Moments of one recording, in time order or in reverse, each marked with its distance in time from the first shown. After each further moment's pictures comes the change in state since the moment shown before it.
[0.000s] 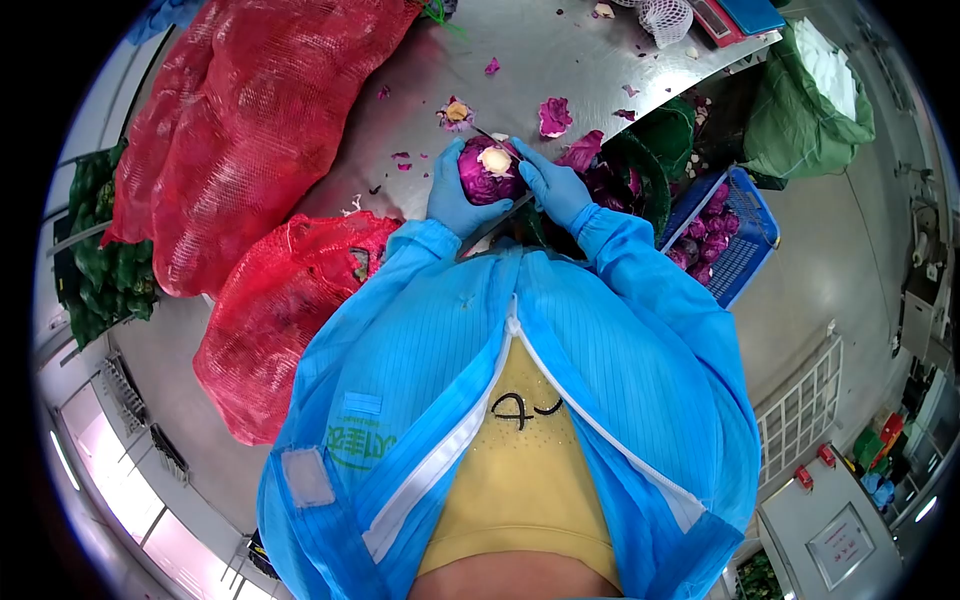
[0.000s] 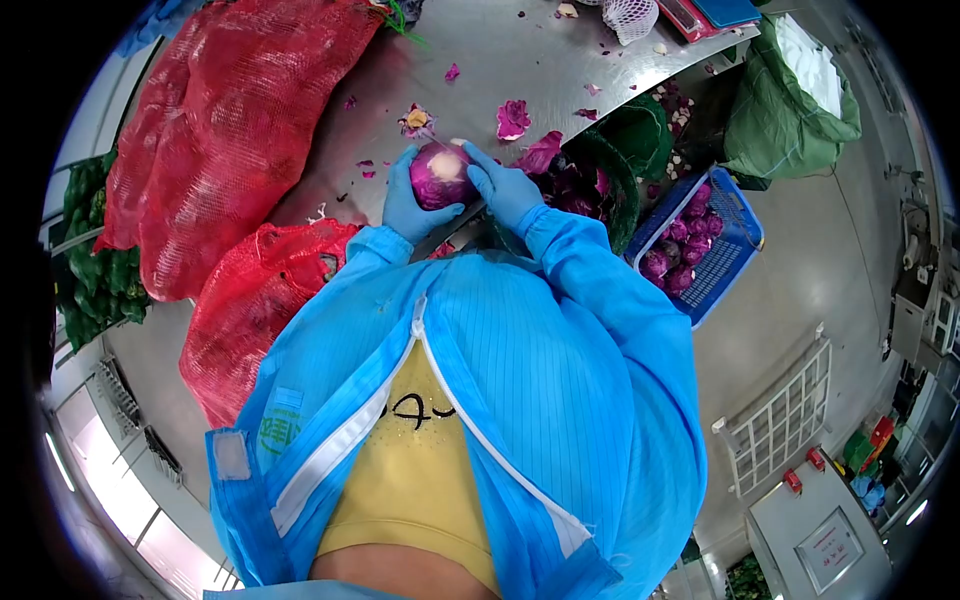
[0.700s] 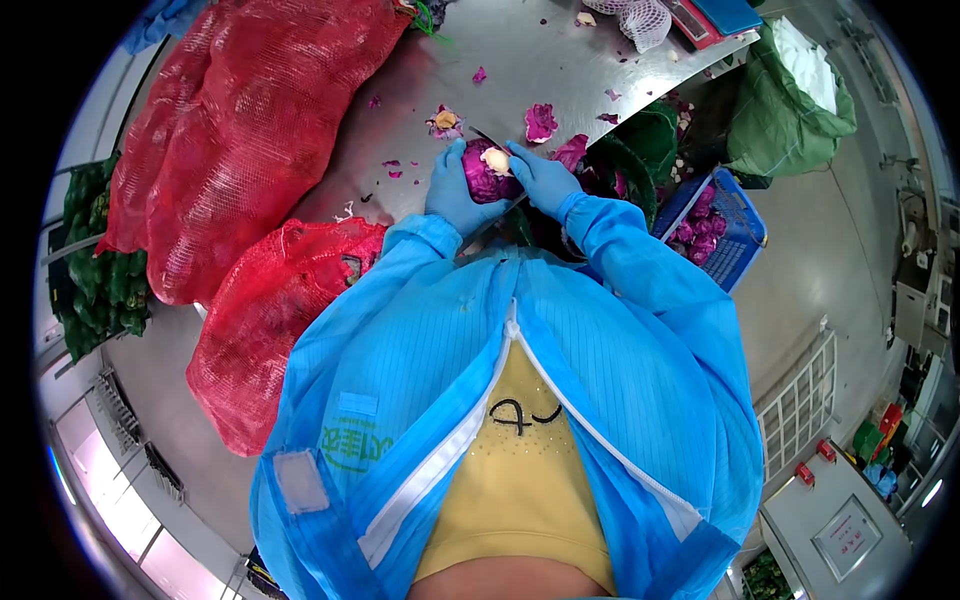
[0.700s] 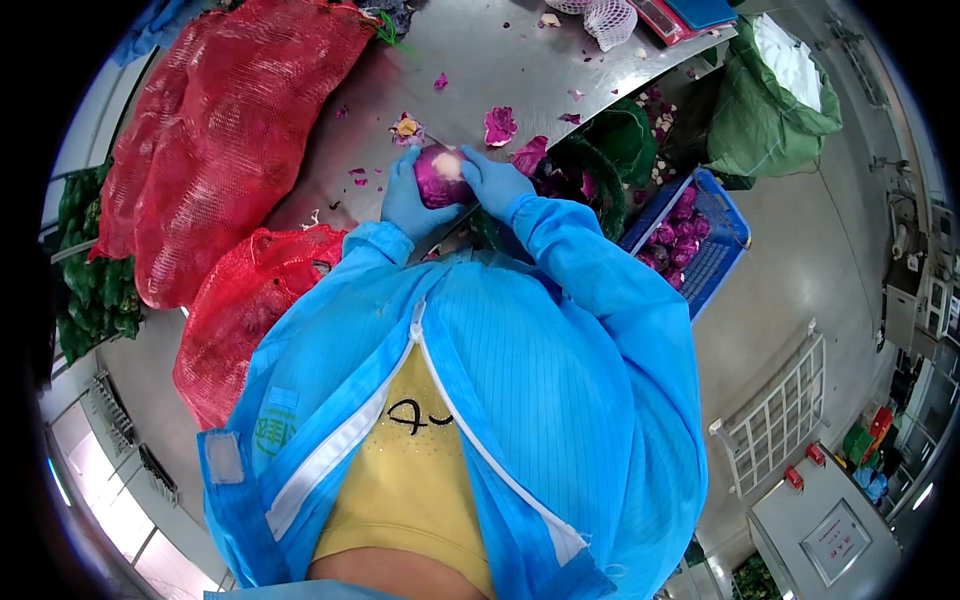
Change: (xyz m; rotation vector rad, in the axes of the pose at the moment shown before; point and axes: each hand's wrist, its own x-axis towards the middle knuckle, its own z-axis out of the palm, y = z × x) left_hand 0.010 0.019 0.006 0.244 -0.057 -0.018; right_hand 0.011 -0.015 -0.019 -0.219 -0.135 0.232
